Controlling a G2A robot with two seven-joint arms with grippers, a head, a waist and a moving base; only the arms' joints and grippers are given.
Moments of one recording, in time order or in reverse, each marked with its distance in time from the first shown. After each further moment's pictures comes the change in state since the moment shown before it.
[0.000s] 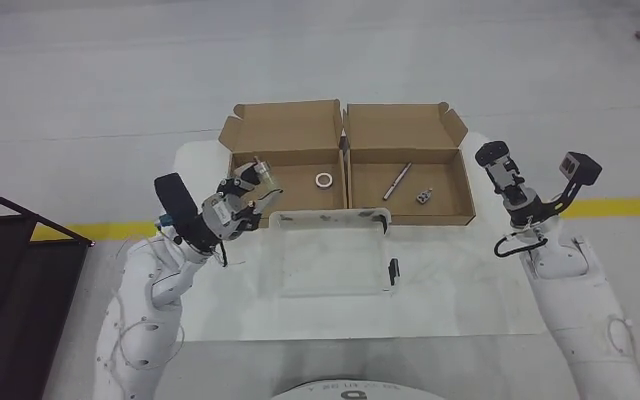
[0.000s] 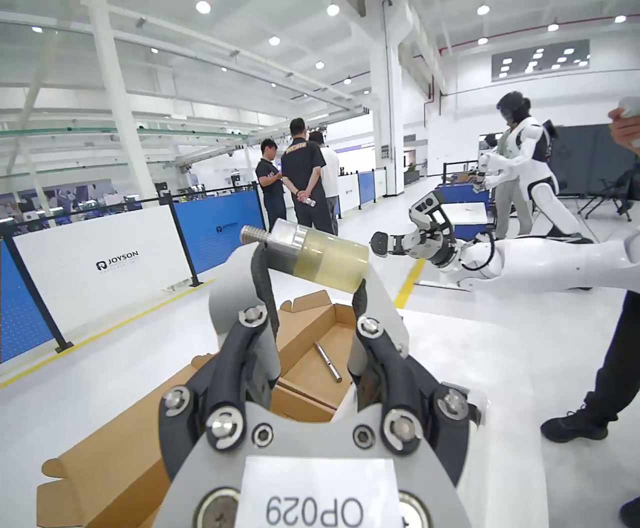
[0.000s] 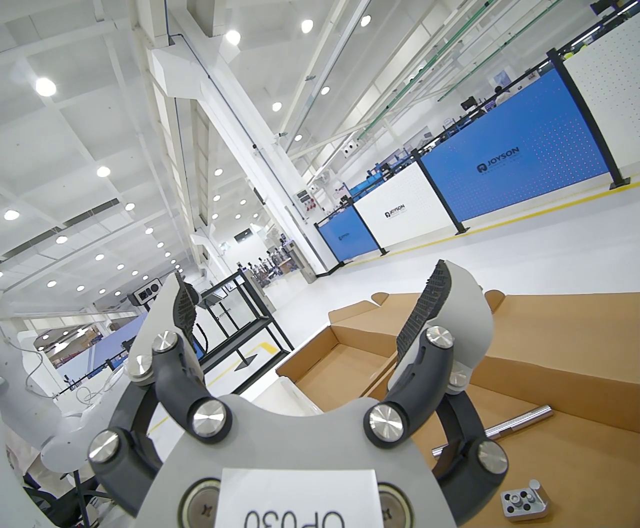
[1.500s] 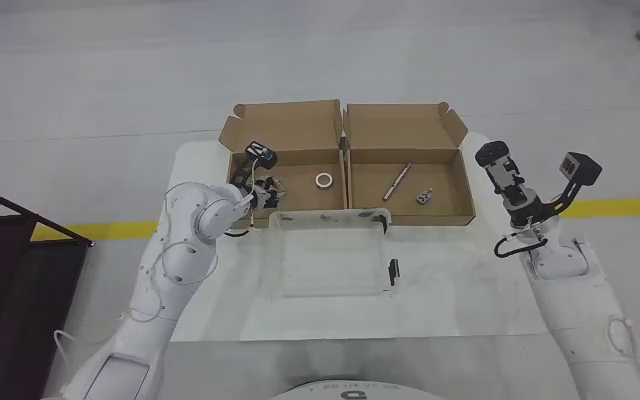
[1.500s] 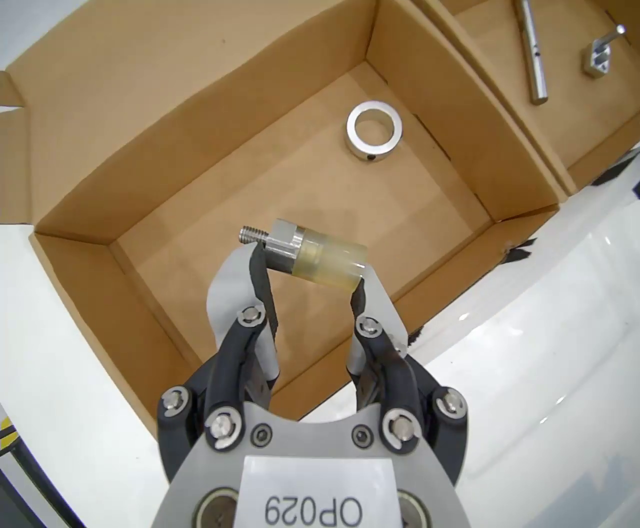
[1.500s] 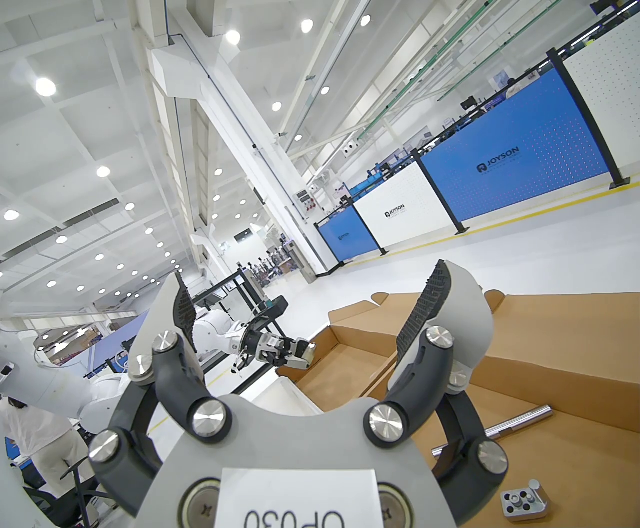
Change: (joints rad) left arm -0.490 -0.010 0.345 0.491 -0.145 0.532 -1.139; right arm 0.000 0.000 0.000 0.000 0.000 0.000 0.000
